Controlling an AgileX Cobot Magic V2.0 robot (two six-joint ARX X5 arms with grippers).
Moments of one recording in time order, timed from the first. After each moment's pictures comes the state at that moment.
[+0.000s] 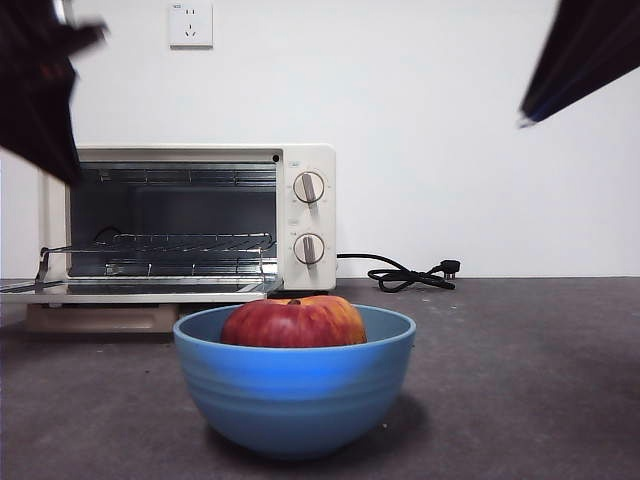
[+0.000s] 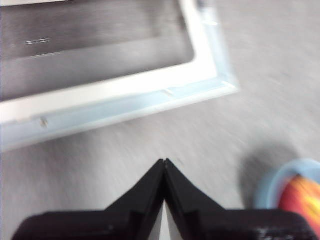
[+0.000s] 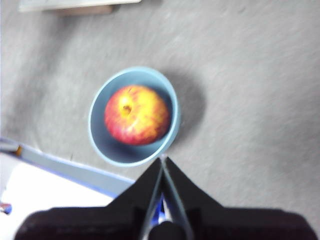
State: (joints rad) left arm -0.17 1.29 1.11 -0.82 0.30 -0.05; right arm 1.06 0.86 0.77 -0.74 0.19 0.81
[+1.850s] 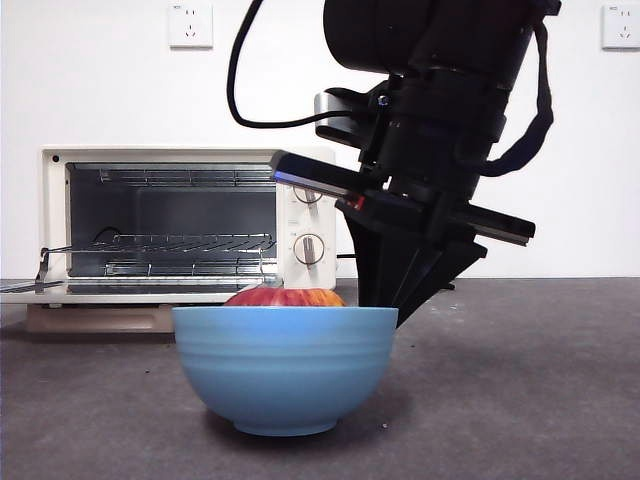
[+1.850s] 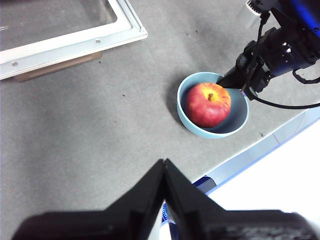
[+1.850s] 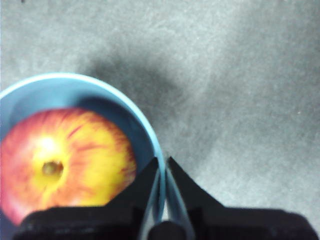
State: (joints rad) left arm -0.27 0.74 1.11 -1.25 0.32 -0.01; right arm 0.81 1.63 1.04 -0.60 -0.04 0.40
